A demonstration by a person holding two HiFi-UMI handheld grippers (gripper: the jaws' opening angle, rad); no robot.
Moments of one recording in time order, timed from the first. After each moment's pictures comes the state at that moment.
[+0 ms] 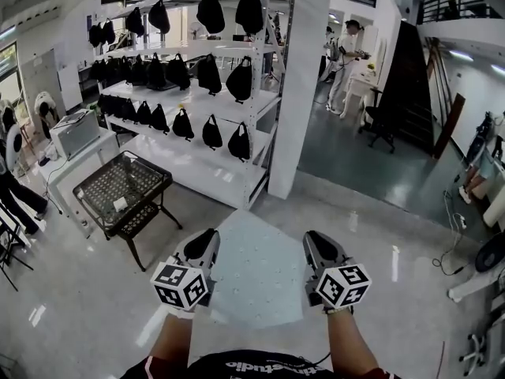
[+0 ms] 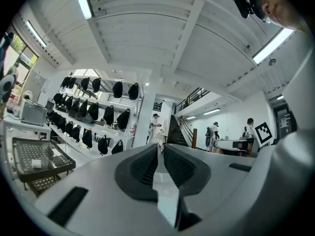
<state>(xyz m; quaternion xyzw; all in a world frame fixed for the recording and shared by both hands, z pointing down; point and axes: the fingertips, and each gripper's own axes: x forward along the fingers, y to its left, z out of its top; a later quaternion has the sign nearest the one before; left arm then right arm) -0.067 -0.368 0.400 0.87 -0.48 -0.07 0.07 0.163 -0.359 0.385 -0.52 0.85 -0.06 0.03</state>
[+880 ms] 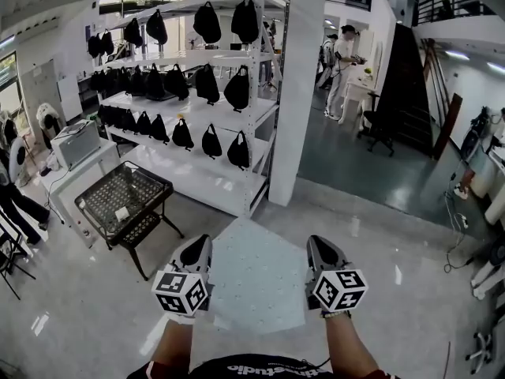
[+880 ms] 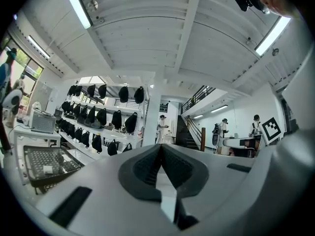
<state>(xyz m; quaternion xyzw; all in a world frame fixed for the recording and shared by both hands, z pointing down) -0.084 -0.370 0.394 0.85 -0.52 -0.06 0.05 0.177 -0.361 0.384 -0.57 0.82 -0.05 0.03</state>
